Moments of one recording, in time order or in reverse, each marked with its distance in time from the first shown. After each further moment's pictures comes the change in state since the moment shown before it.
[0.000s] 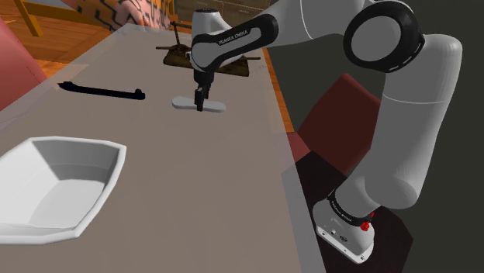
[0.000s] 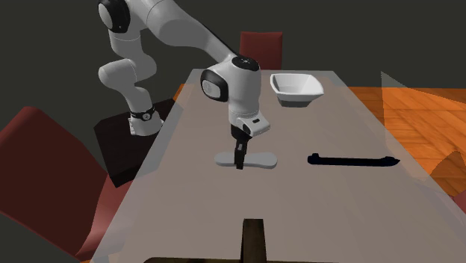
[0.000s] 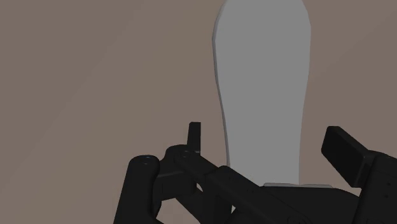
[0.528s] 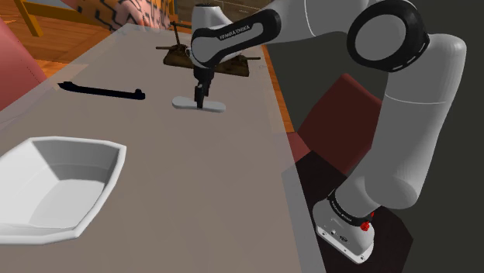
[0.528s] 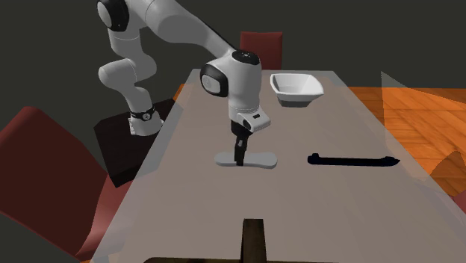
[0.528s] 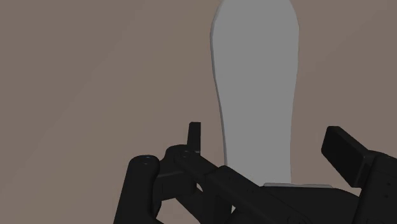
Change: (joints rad) arm 0.001 -0.018 0.001 0.011 0.001 -0.030 0.001
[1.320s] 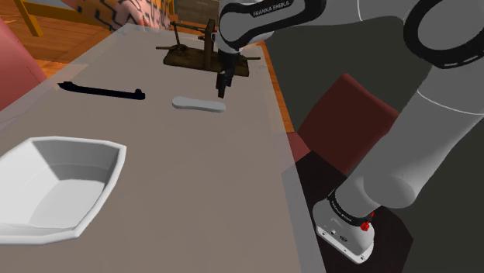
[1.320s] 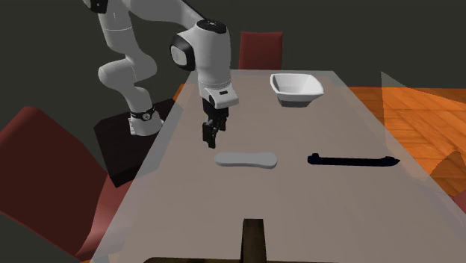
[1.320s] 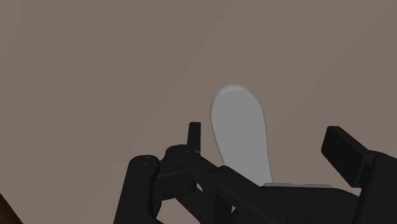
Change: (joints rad) arm -0.041 -0.271 -0.036 -0.204 0.022 -0.079 0.045
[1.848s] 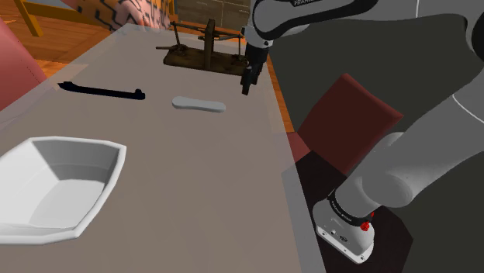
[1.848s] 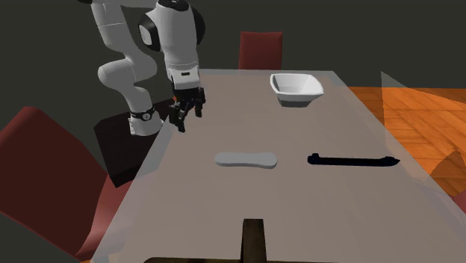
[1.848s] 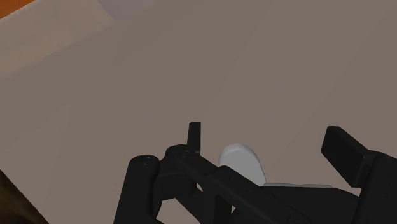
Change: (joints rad) arm -0.040 -0.269 -0.037 -0.217 0.000 -0.066 0.073
